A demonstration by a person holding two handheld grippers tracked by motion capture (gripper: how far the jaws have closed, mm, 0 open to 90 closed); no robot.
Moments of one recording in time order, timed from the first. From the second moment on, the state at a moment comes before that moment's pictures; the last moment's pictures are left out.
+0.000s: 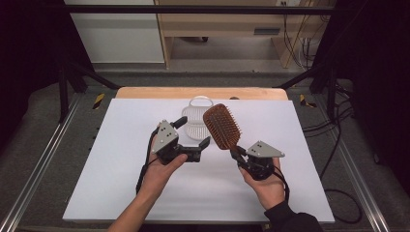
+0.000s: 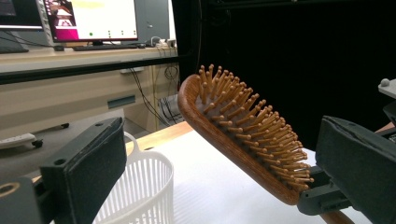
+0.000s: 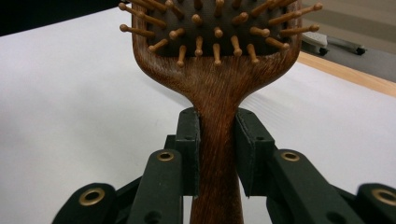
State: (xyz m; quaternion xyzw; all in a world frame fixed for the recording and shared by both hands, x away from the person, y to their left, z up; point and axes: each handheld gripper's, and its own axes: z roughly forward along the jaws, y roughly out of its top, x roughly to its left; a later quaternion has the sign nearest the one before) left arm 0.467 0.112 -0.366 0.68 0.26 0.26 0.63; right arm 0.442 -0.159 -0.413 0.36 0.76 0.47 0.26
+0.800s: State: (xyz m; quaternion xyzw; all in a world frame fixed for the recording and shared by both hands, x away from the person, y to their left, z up) left arm 0.496 0.086 -0.353 0.69 0.28 0.15 0.65; right arm 0.435 -0.149 -0.409 0.32 0.76 0.50 0.27
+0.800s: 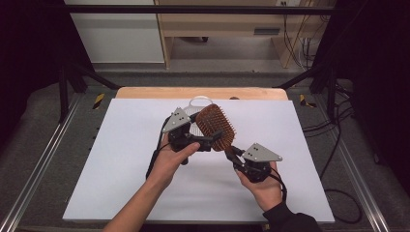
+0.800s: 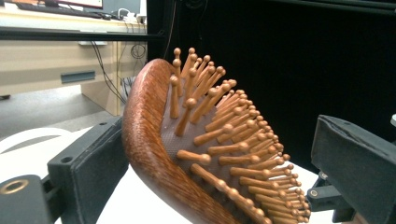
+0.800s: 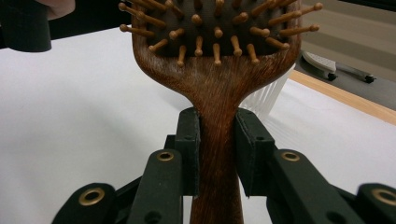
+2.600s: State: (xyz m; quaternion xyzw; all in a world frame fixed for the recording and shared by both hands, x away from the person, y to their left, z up) left arm 0.505 0.079 -0.340 0.67 0.36 0.06 0.65; right arm 0.443 -0.147 -0.418 0.33 0.76 0.52 0.21
